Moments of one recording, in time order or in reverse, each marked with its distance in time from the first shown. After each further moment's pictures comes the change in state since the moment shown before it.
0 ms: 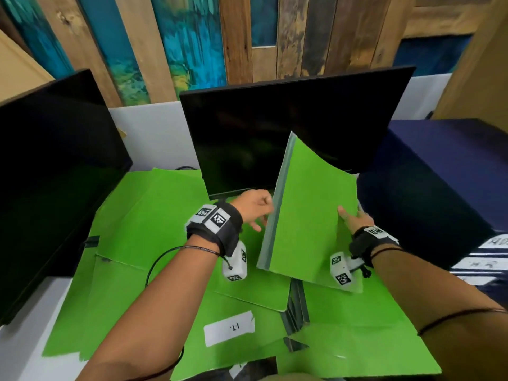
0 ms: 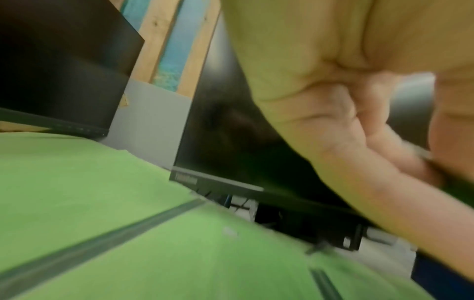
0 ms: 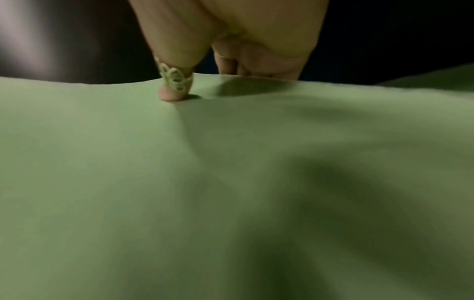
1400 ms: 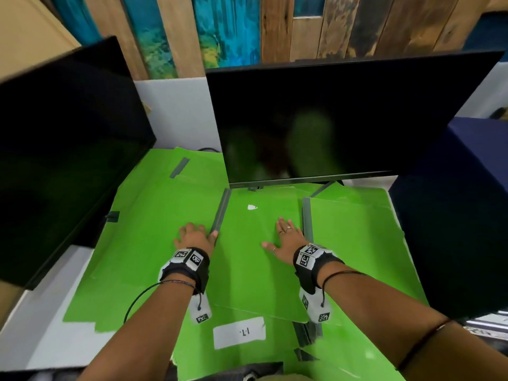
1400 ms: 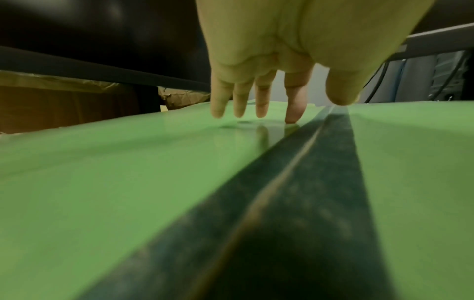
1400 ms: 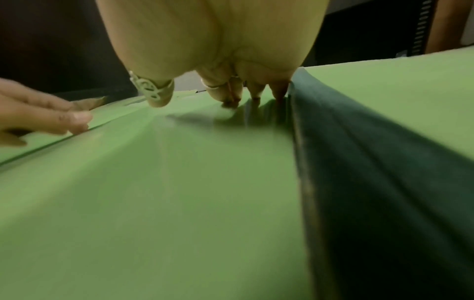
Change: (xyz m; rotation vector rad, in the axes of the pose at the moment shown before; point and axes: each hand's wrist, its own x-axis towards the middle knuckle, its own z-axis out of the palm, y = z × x) left_hand -0.035 -0.182 -0.018 0.619 0.438 -0.710; right_hand -0.074 -0.021 0.157 -1.010 -0.528 -0.739
